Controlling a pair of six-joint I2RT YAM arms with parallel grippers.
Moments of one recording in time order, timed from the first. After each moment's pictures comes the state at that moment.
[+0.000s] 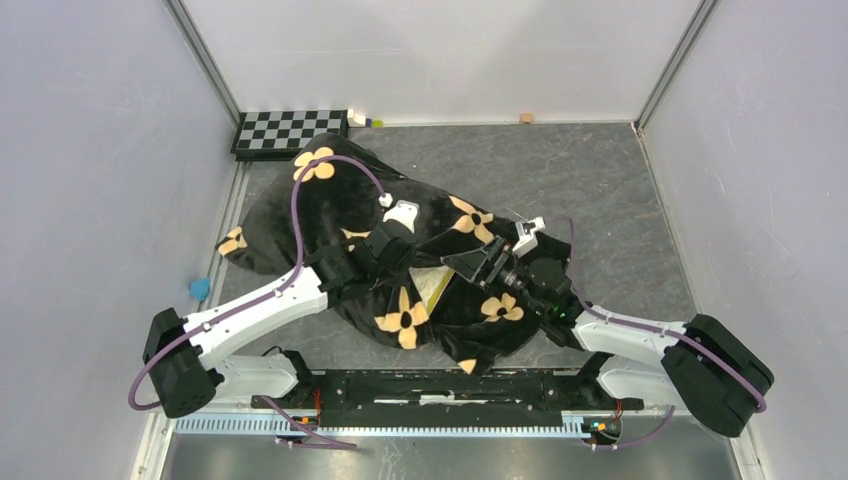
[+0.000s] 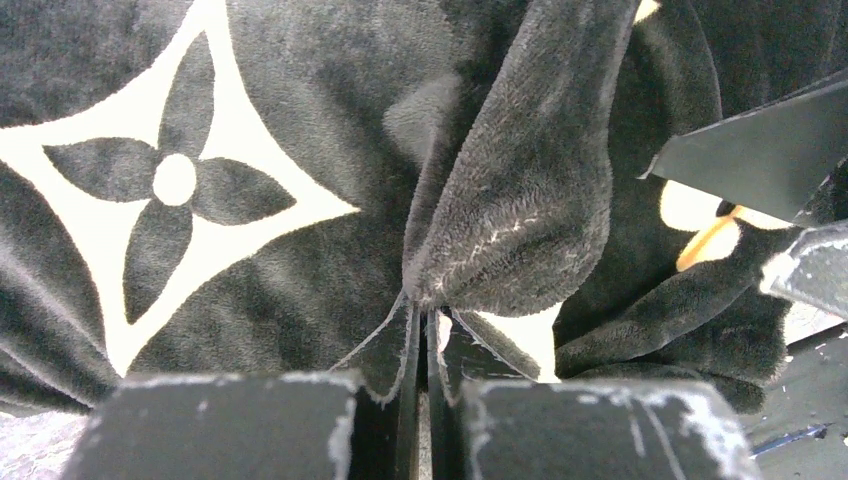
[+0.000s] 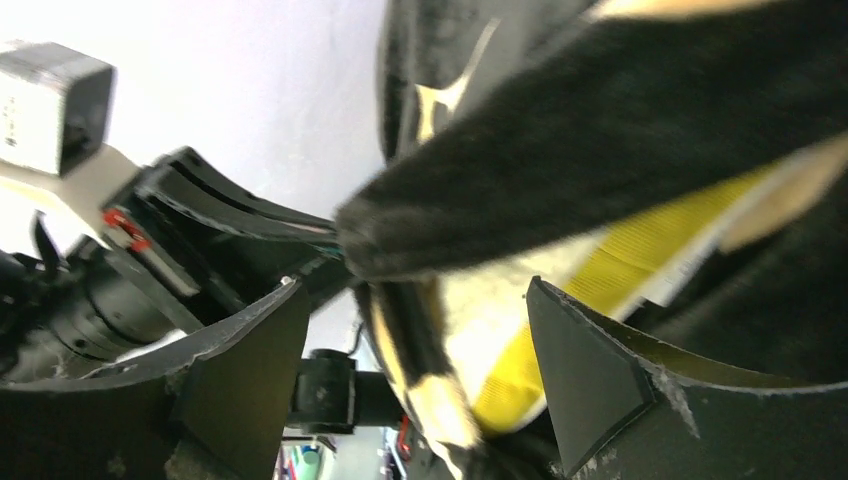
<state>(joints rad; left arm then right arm) -0.93 1.21 0.98 -0.60 -0.36 -0.46 0.77 1.17 0.31 0.79 -0.07 1.15</state>
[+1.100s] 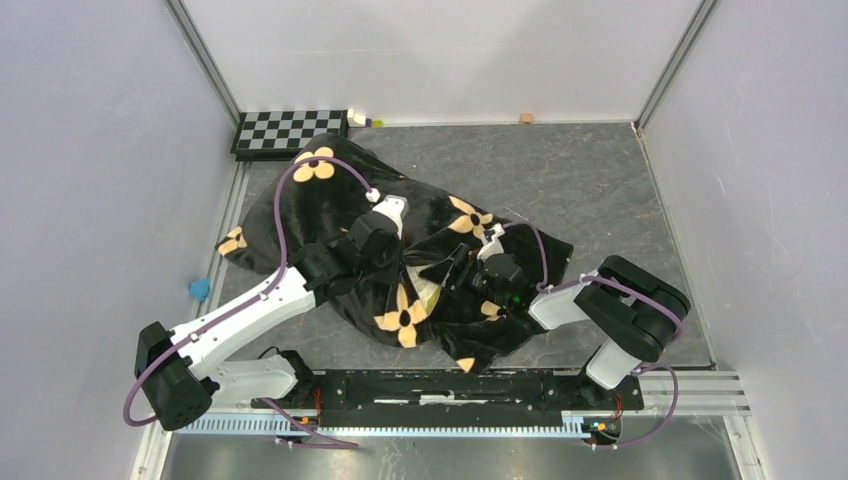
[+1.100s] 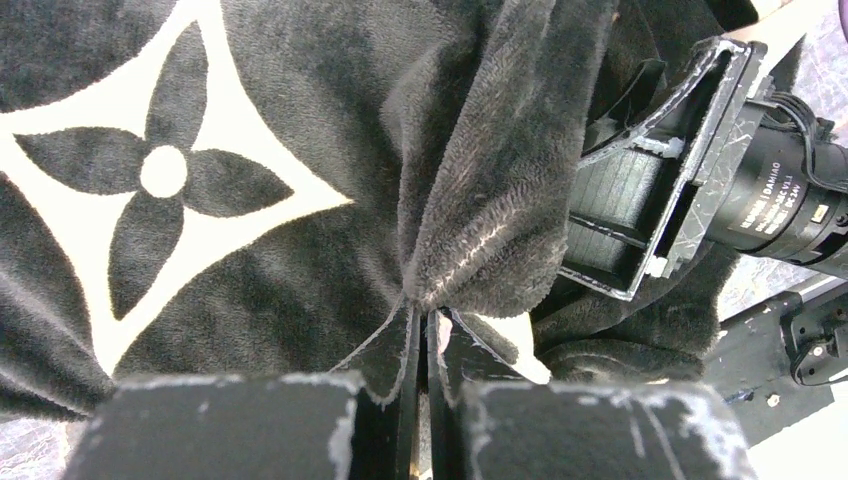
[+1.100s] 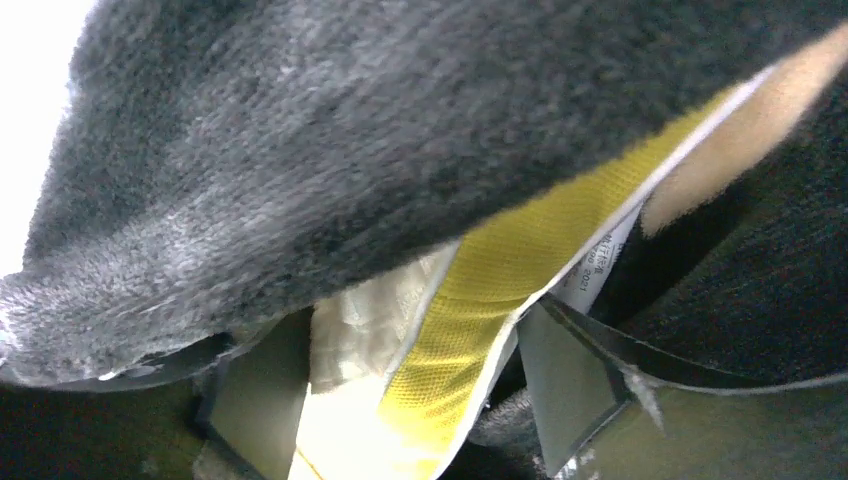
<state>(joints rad) -0.84 1.14 0.97 -0.61 -0.21 -0.46 0.83 1.62 0.42 0.88 -0.07 1.20</state>
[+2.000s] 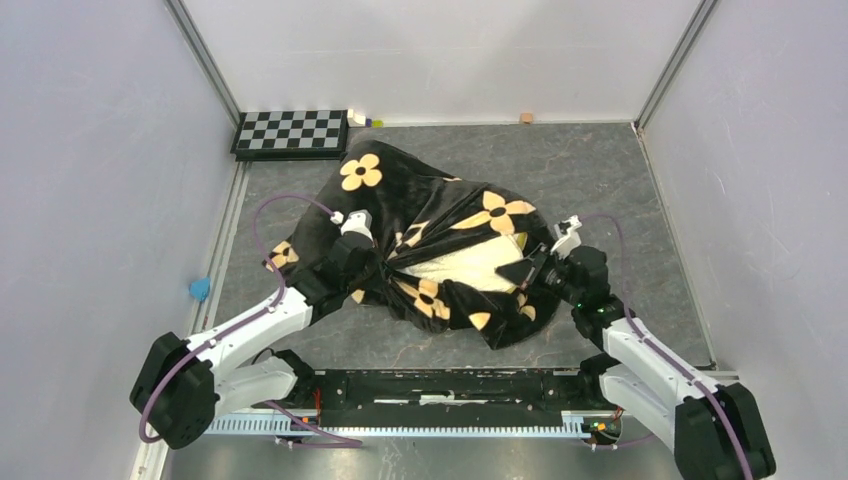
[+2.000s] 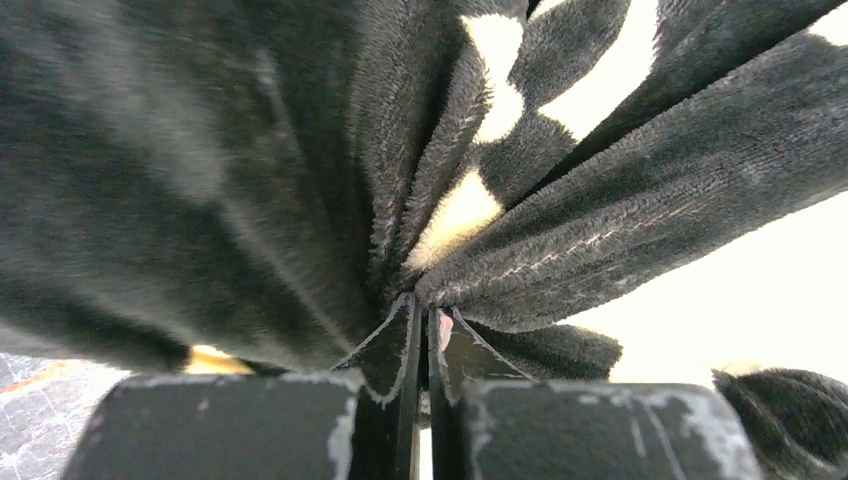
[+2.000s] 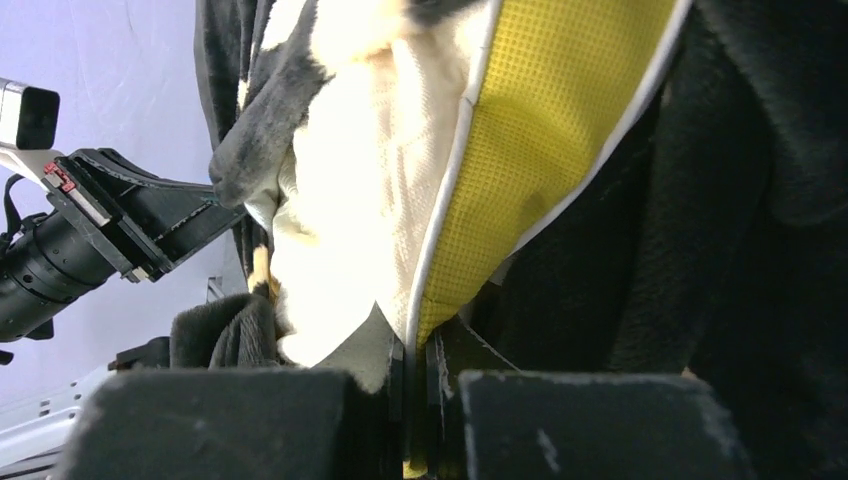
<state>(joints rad) -0.65 1.09 0.58 -0.21 -0.18 -0.68 0.37 0.89 0.26 0.25 -0.34 0.84</state>
